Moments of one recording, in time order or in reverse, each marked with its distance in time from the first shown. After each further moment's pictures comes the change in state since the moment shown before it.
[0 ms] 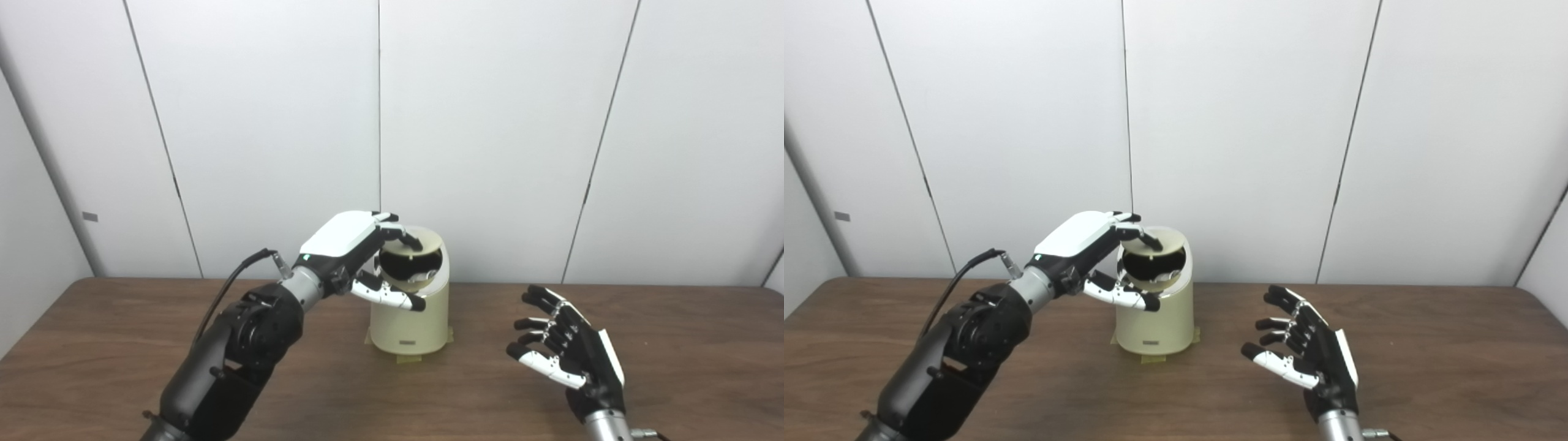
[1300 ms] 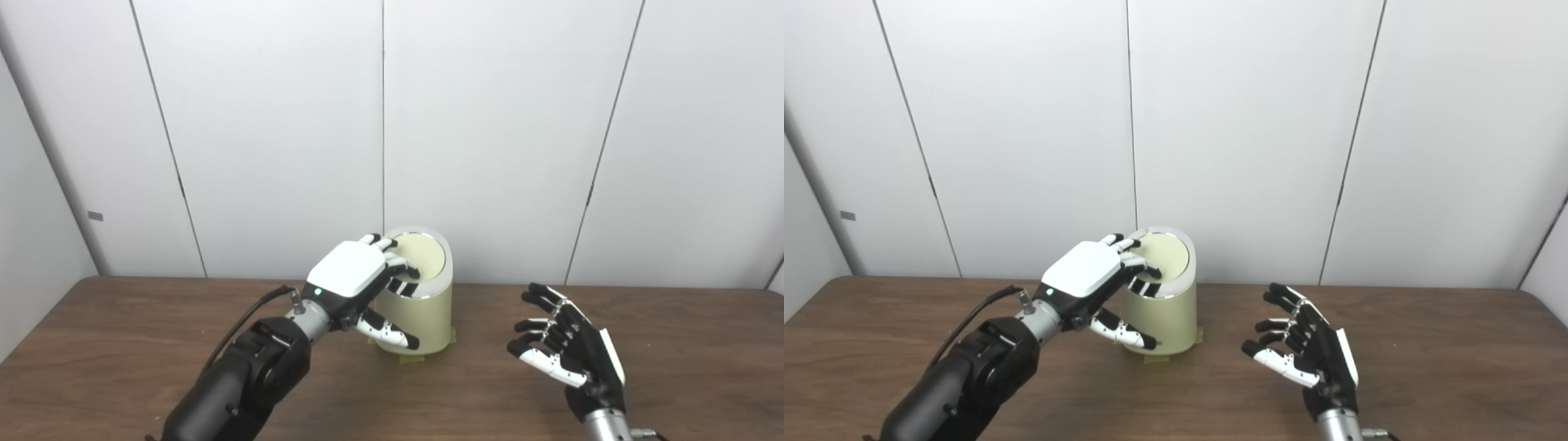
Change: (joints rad) left arm 0.058 0.019 -0.141 0.009 0.264 -0.041 0.085; right arm 0.004 0.008 0.000 -0.022 0.015 0.016 0.000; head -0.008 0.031
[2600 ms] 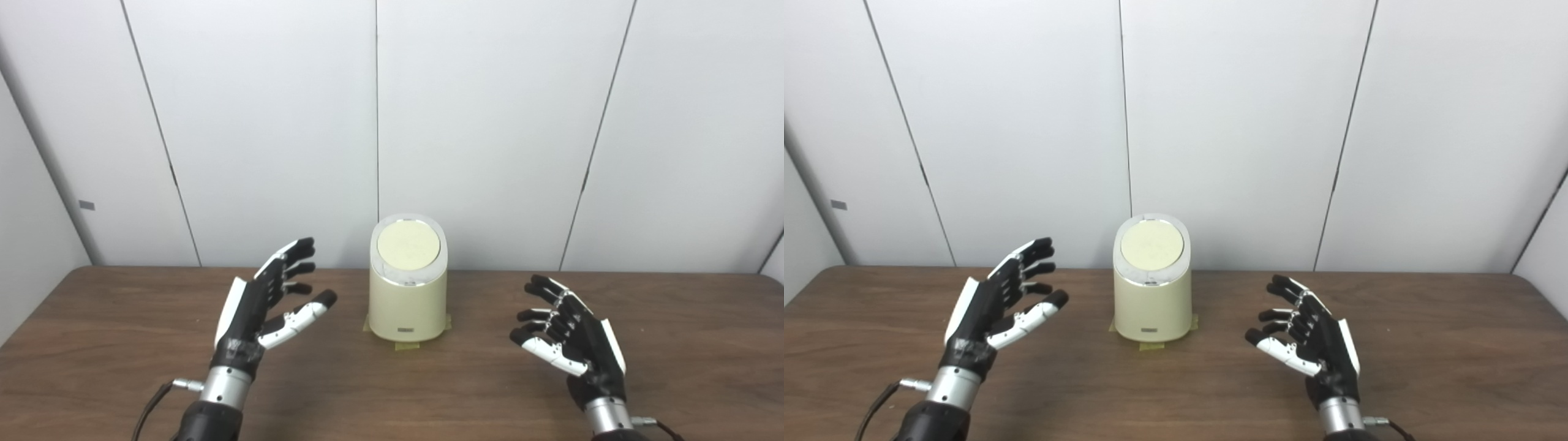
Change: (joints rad) left arm 0.408 -0.220 0.547 -0.159 -0.786 -0.003 0.169; right arm 0.005 -0.009 -0.006 0.006 -0.022 0.000 -0.003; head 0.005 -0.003
